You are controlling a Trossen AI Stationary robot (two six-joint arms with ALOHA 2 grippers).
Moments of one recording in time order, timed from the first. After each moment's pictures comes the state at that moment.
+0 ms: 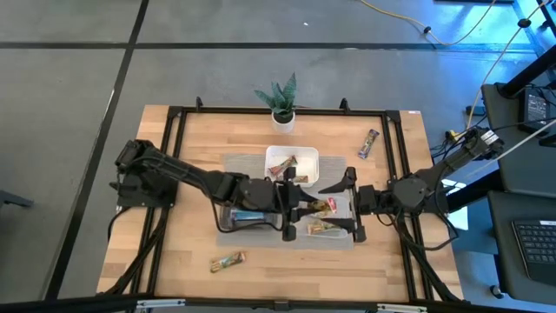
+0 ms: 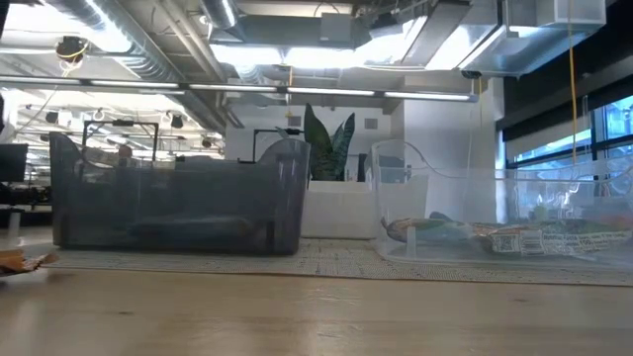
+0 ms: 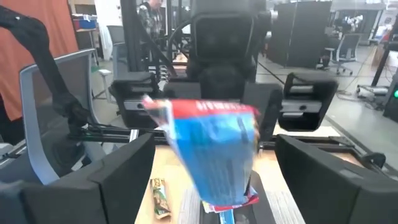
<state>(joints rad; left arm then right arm) -0.30 1.73 1.52 0.00 -0.33 -0.06 0.56 1.09 0.86 0.22 0.50 0.02</state>
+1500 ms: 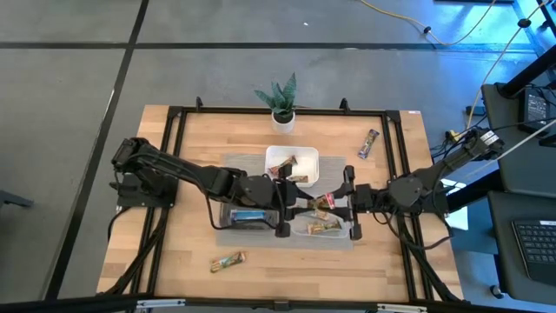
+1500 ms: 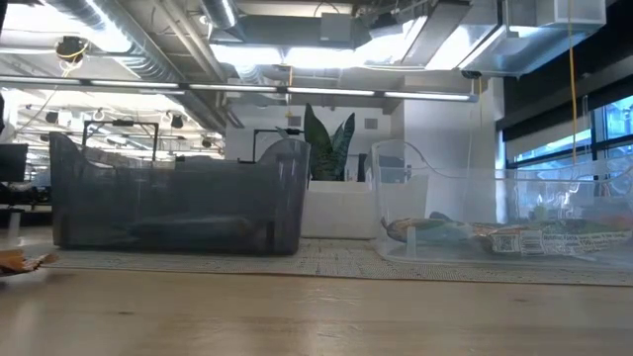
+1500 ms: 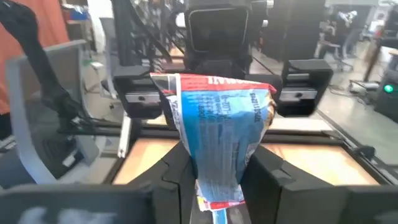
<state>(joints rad) -0.28 1.69 1.52 -0.15 -0.30 -0.04 0.55 1.10 0.86 0.21 0.50 0.02</state>
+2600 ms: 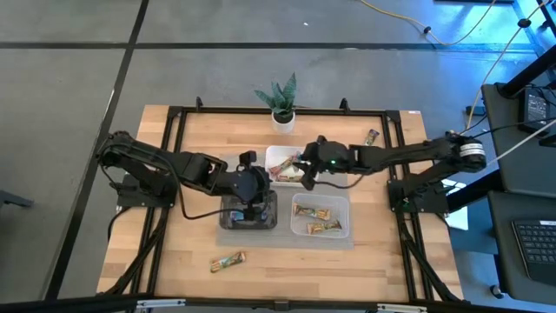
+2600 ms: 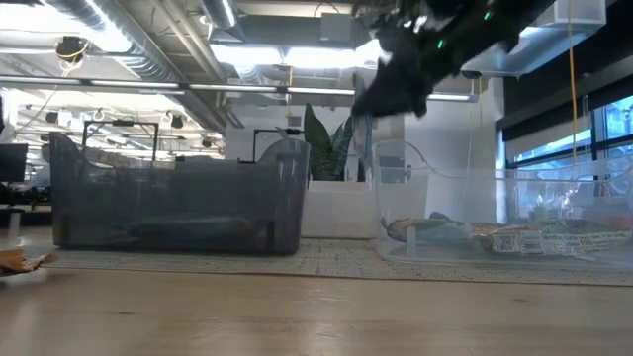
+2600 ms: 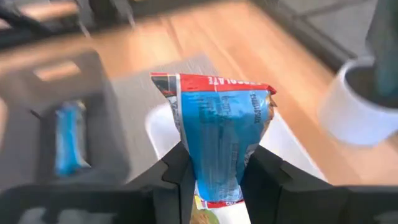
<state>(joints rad) -0.28 1.52 1.51 -0.79 -0.44 -0.20 -0.06 1.42 0.86 0.02 0.21 0.21</state>
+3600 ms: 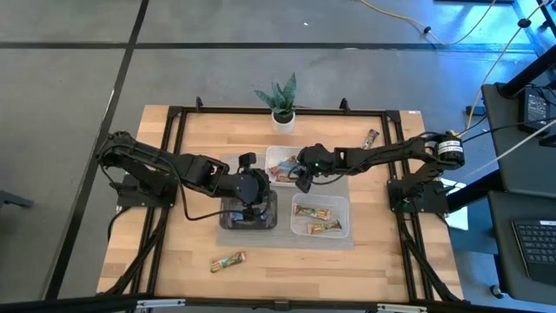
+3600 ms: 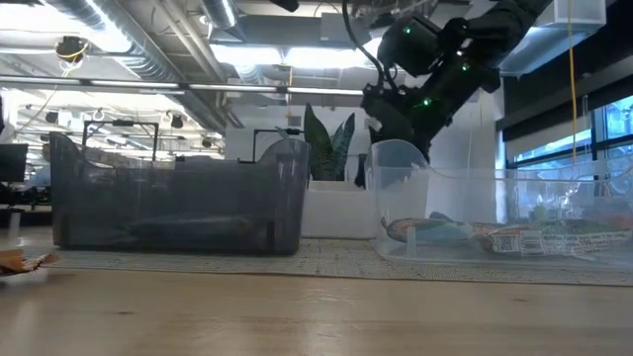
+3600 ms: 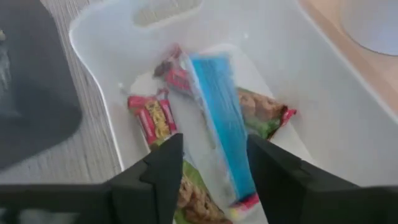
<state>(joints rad) -0.28 1.52 1.47 -0.79 -0.44 -0.20 -0.12 1.63 0.86 -0.04 0.16 0.30</state>
